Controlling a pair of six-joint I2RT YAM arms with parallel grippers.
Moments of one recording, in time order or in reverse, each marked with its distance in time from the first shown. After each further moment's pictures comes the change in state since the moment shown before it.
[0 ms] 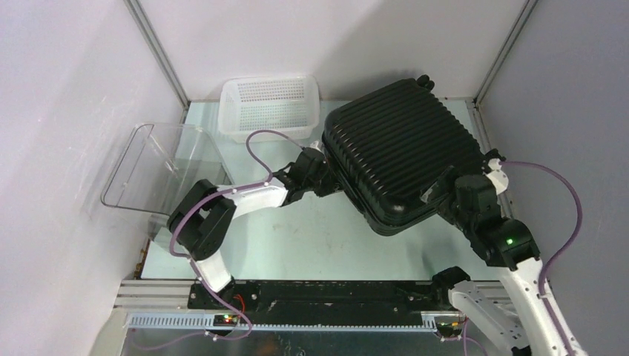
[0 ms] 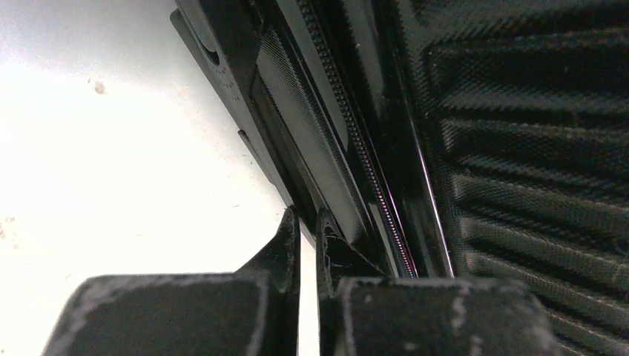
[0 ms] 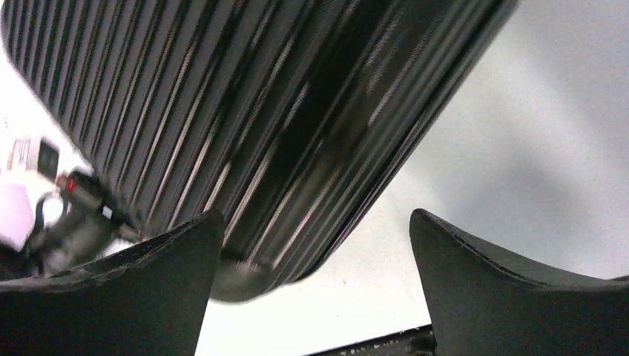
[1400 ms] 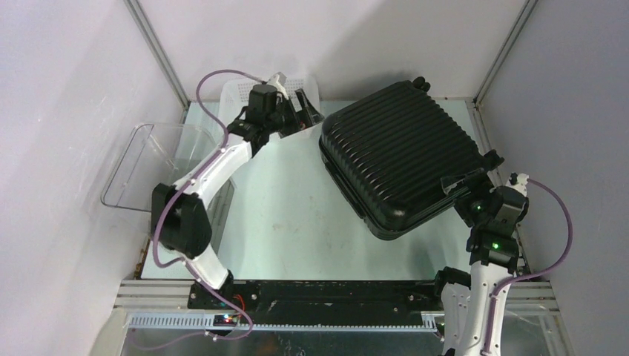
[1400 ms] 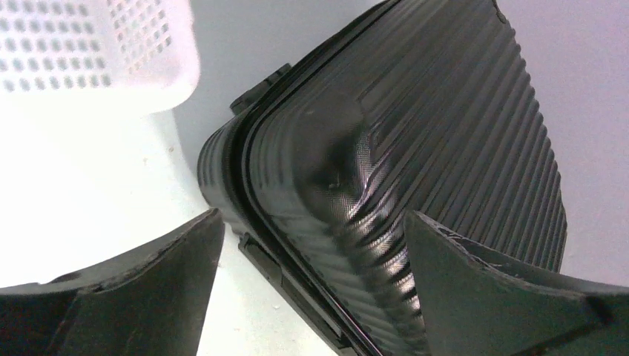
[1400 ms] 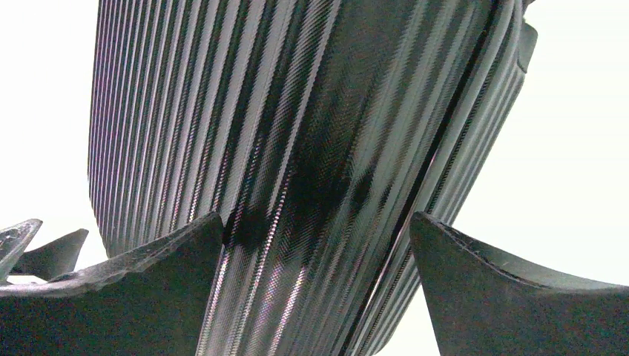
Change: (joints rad) left arm 0.322 -0.100 0.401 -0.299 0.084 0.290; right arm -0.817 -0.114 -0.362 0.474 -0.655 -0.154
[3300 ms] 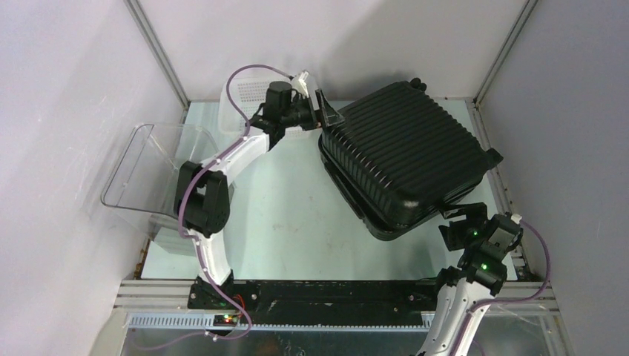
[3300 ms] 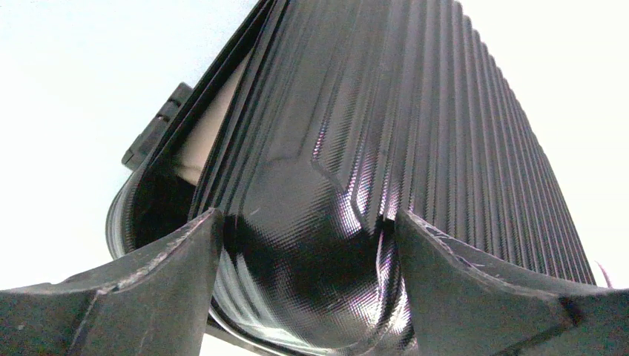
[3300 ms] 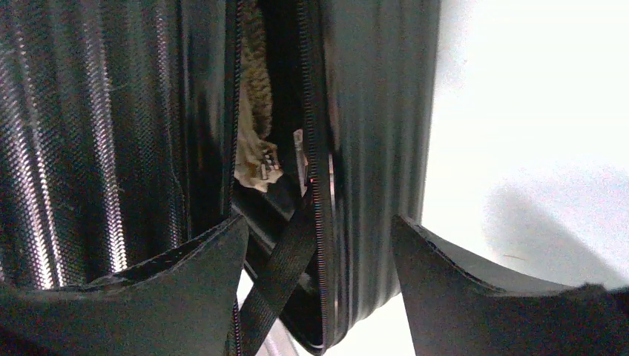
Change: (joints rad) left arm -0.024 0.267 0.138 0.214 0.310 0.066; right arm -0.200 -0.212 -0.183 -0.221 -0.216 0.235
